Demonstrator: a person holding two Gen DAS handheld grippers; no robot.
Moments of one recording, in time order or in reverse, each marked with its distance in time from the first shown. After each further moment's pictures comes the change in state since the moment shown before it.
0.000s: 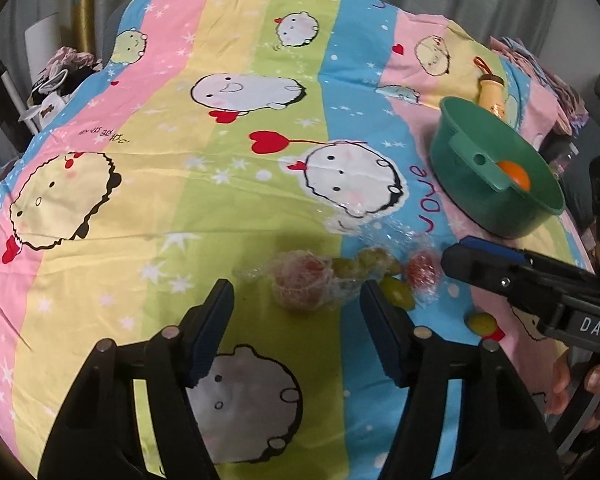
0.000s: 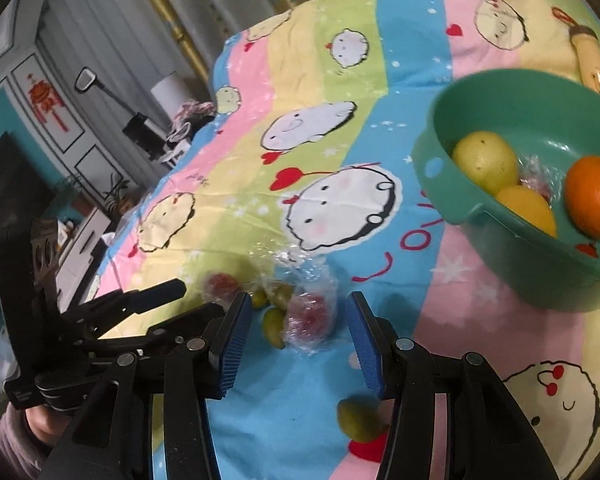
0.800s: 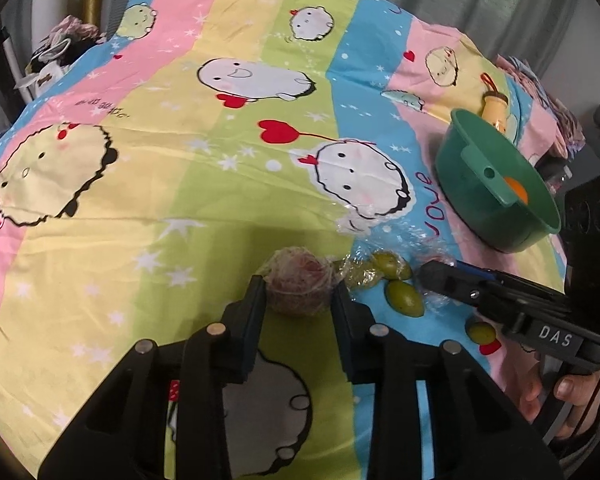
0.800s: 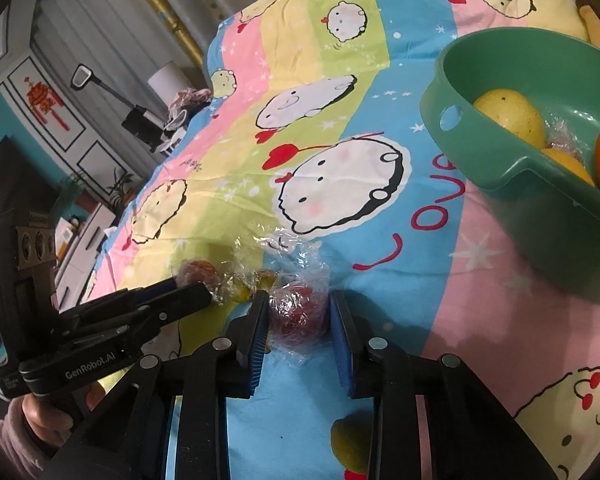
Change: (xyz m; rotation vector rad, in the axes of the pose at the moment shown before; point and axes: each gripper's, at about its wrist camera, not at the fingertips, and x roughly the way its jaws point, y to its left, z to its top) left arm 0.006 0.020 -0.003 -0.089 0.013 -0.077; right arm 0.023 -0.008 -0.002 0.014 0.040 0.040
